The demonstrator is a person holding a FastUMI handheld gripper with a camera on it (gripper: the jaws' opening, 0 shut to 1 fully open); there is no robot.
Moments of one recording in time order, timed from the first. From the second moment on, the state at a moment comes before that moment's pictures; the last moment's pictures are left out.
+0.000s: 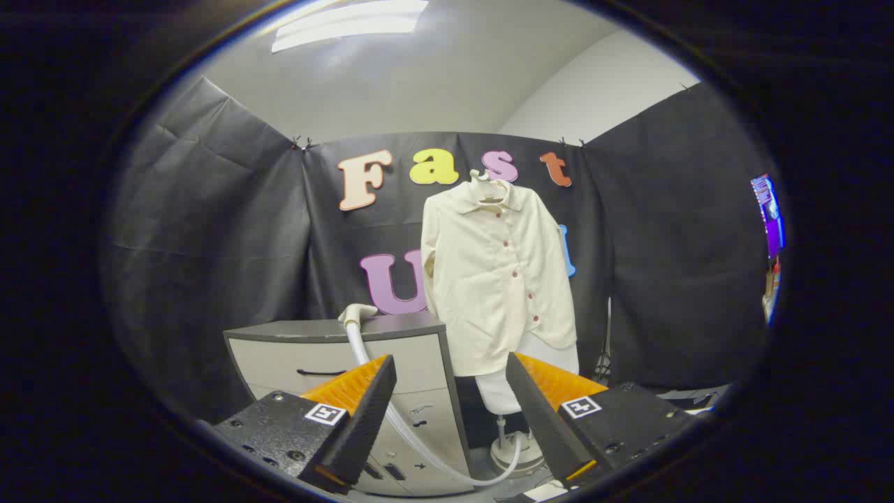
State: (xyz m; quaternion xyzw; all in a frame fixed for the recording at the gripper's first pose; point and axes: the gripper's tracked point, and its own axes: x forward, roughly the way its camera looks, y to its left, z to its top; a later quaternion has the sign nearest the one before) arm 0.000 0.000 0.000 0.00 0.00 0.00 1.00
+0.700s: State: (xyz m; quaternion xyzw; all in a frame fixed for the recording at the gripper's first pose) arm 0.012 -0.015 -0.004 0.02 0.00 0.00 1.00
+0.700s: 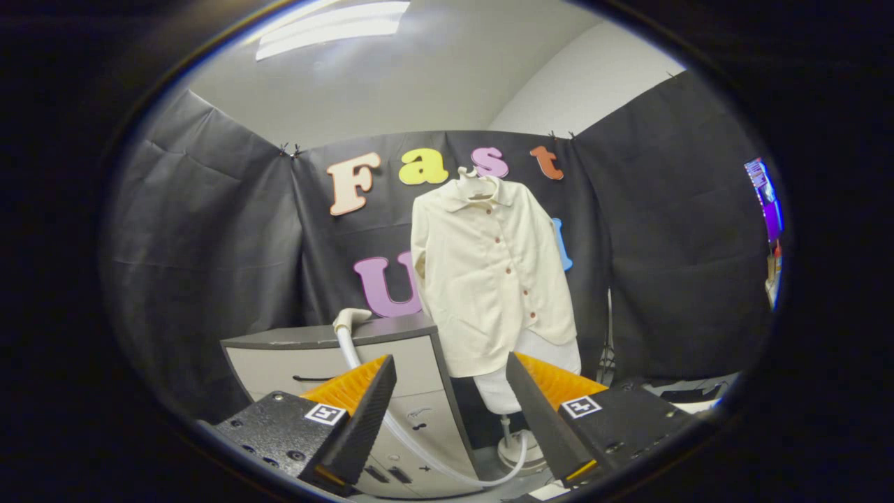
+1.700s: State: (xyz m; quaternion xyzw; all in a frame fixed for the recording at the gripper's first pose) arm 0.089 0.043 -0.015 0.02 0.05 0.05 1.00
